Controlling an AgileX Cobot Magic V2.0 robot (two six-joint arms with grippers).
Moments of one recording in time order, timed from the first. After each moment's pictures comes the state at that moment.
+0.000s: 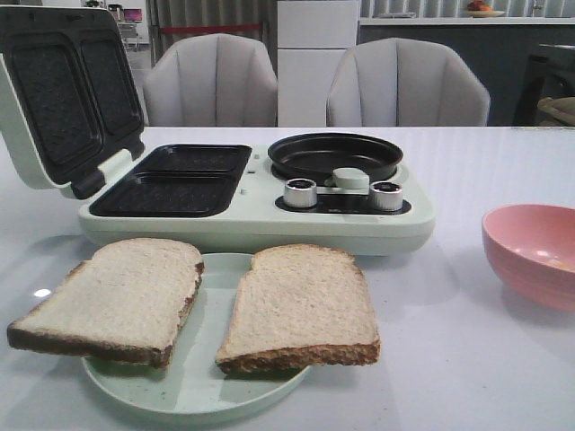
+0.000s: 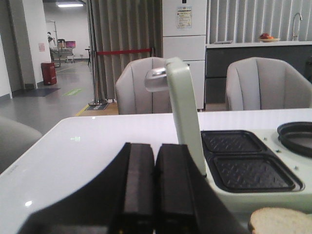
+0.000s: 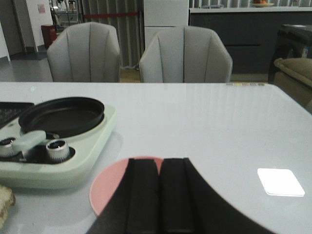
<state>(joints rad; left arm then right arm) -0.09 0.00 -0.03 -0.02 -0.01 0.02 -0.01 -0.01 -0.05 0.02 0.12 0.02</state>
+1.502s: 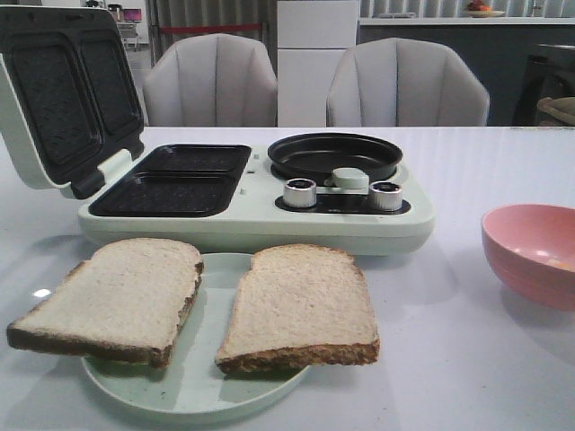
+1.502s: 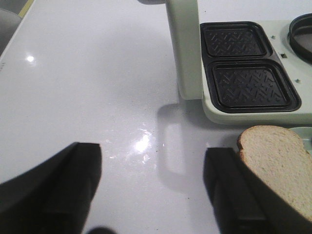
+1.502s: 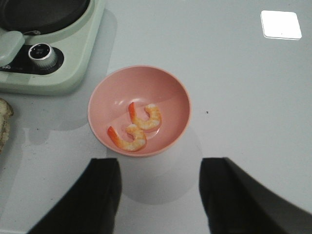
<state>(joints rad) -0.09 0.57 -0.59 -0.01 0.59 0.02 -0.01 0.67 -0.62 0.00 0.68 0.02</state>
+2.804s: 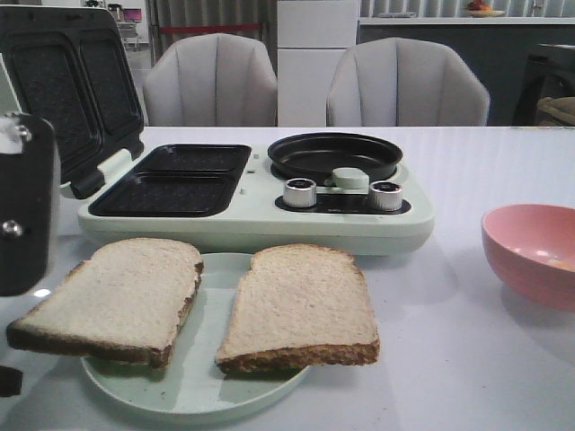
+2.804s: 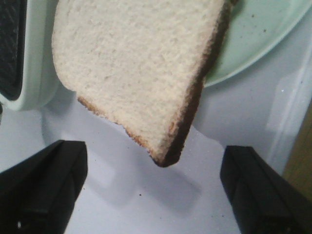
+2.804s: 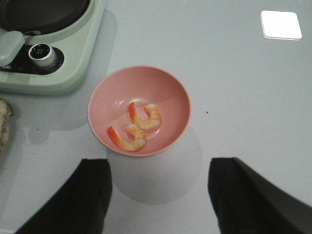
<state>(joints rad) -0.89 1.32 -0.43 1.28 0.49 -0.54 -0.01 0.67 -0.62 0.00 0.68 0.02</state>
